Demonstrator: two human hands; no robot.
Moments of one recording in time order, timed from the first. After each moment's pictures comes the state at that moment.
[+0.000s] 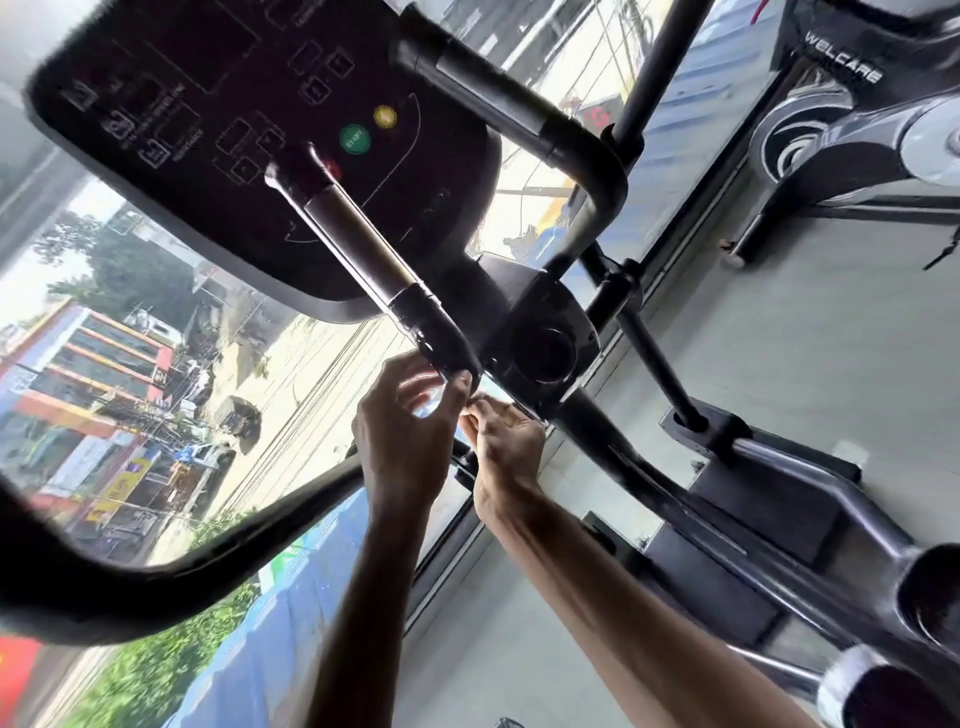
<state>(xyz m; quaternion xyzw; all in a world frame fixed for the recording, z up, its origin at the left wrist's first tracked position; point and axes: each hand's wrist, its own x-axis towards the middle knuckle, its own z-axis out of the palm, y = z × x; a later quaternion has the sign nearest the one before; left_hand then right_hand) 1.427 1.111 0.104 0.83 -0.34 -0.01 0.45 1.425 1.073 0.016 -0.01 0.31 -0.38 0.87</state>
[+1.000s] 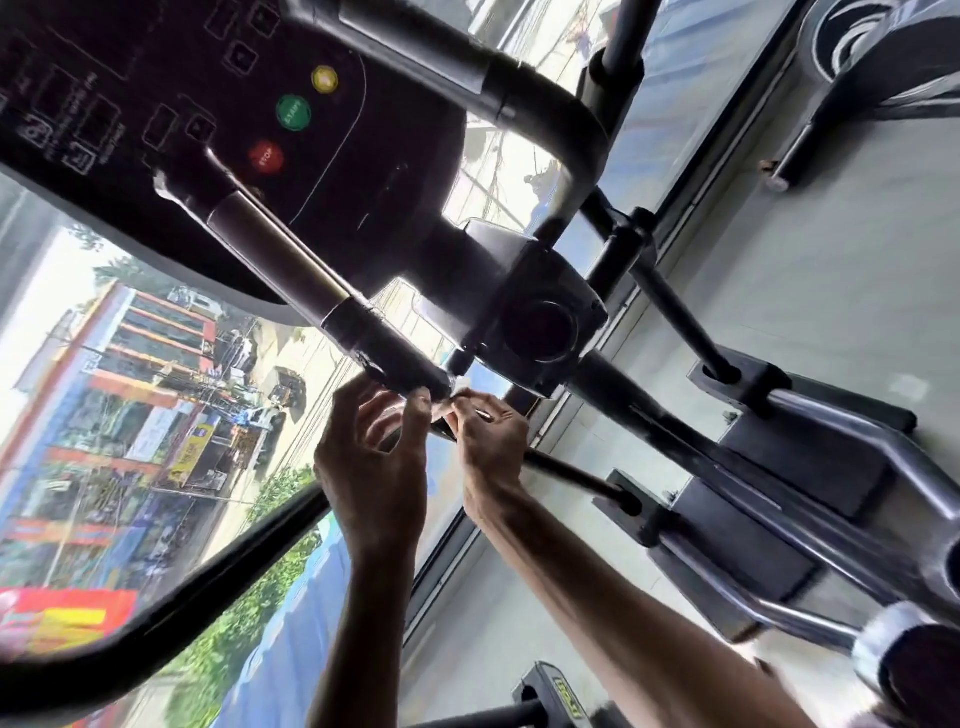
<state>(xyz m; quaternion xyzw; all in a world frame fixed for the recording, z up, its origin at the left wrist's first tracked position) 1.414 1.100 0.087 0.83 -0.36 0.11 0.42 1.449 1.055 -0.019 -0.11 0.36 -0.34 0.86</state>
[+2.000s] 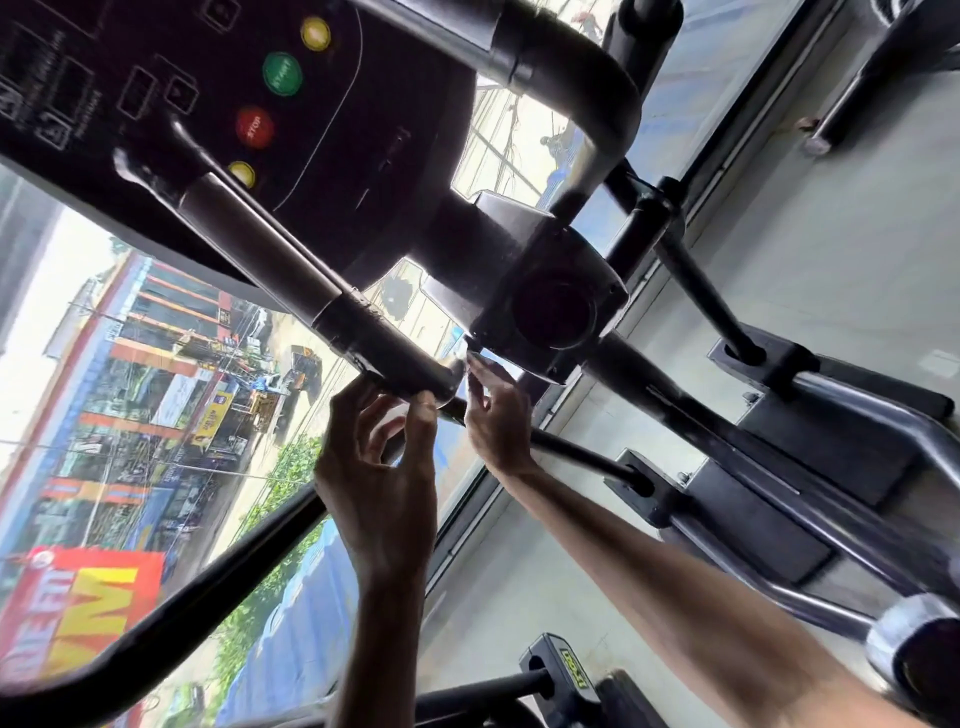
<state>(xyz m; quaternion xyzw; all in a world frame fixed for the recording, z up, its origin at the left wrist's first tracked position) 1.407 1.094 0.084 0.81 -0.35 0.11 0.46 1.502 1.039 -0.080 -0.53 0.35 -0.42 0.65</state>
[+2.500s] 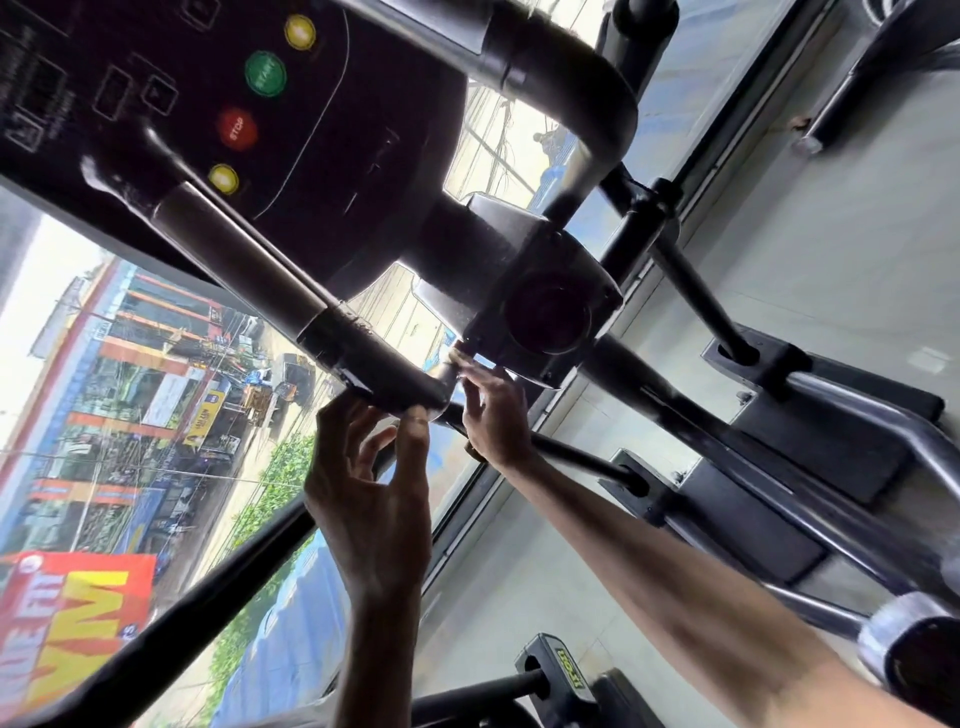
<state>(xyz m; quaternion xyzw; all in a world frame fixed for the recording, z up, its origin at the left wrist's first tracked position) 1.409 1.092 0.082 0.82 -0.34 0.12 0.44 1.506 1.022 -0.097 -0.60 0.28 -0.48 0.58</state>
